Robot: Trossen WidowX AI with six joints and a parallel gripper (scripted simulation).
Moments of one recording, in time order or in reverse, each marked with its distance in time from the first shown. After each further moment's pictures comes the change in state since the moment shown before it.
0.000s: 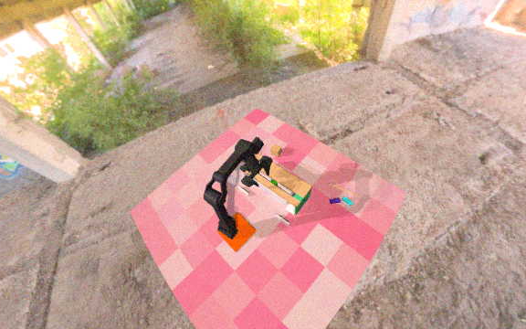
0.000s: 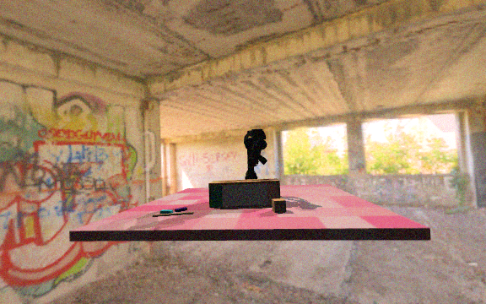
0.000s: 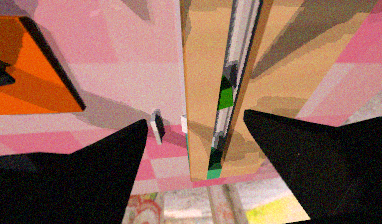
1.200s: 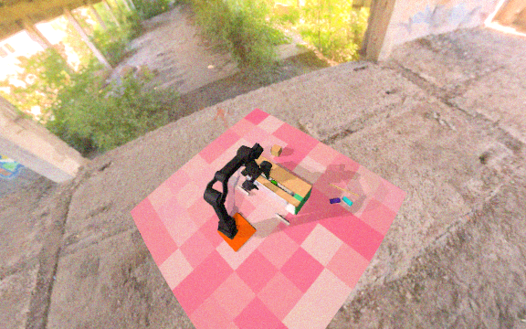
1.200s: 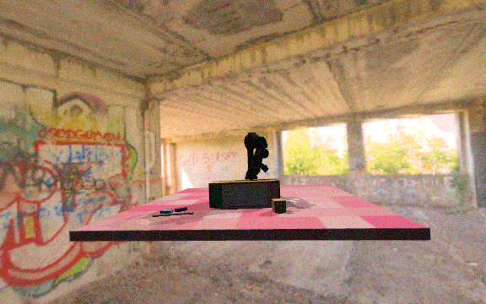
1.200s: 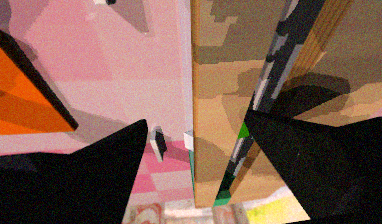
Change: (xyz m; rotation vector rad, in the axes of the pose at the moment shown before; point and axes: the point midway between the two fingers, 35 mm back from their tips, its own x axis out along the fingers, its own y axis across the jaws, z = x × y) arm 0.043 0.003 0.022 0.002 0.003 0.006
